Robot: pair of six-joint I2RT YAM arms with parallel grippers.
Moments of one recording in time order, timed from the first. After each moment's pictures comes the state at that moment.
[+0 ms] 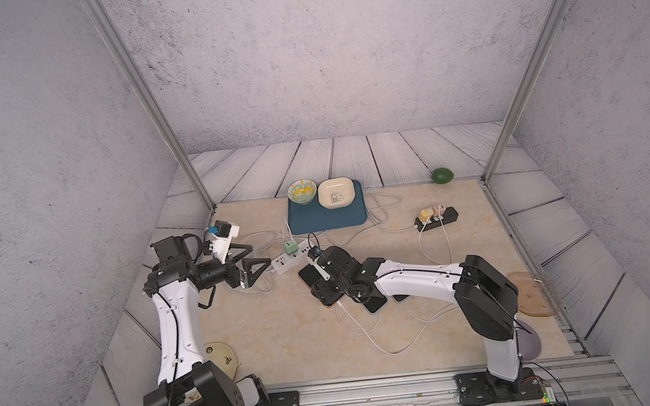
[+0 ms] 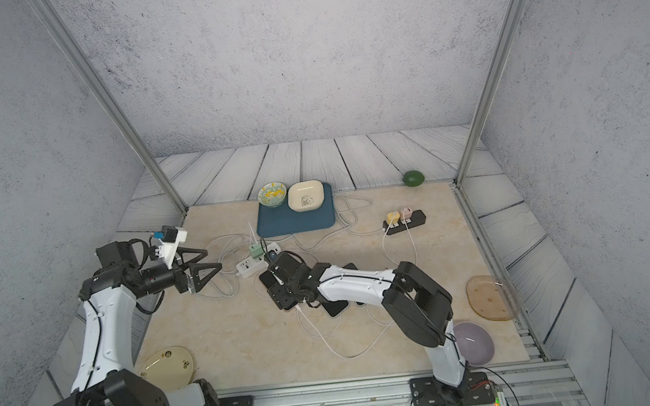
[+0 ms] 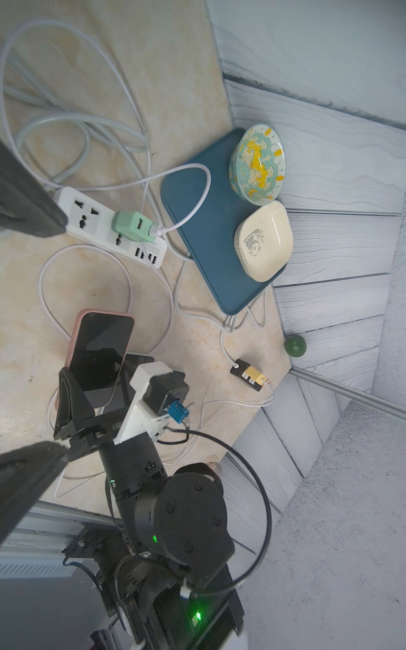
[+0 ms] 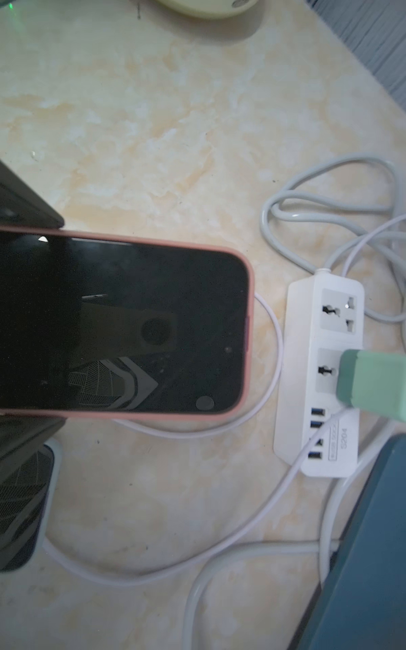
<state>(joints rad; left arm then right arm) 0.40 1.25 1.14 -0.96 1.18 0.72 1.00 1.91 1.37 -0.29 0.01 0.29</state>
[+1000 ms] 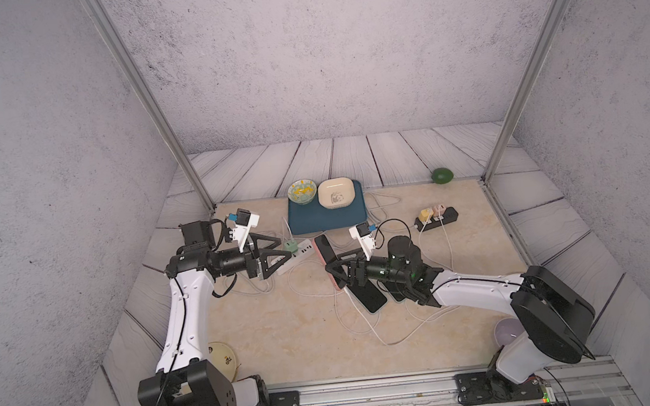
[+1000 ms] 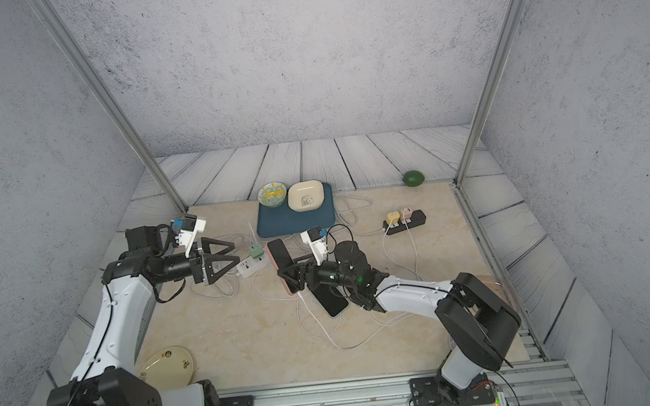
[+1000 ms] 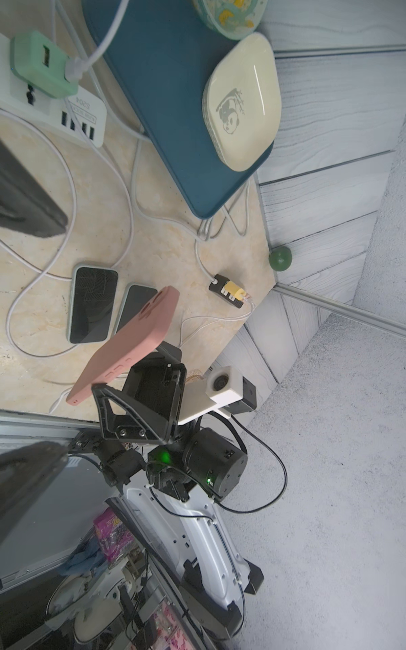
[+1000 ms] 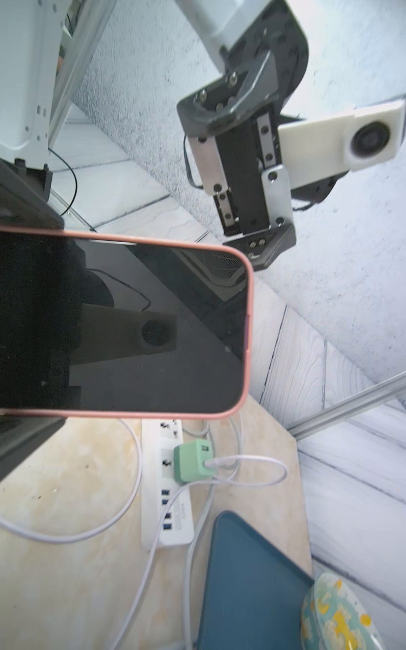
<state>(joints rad) 0.18 1.29 1.19 -0.92 1.34 0.55 0.81 1.56 0.82 0.67 -0.50 0.62</state>
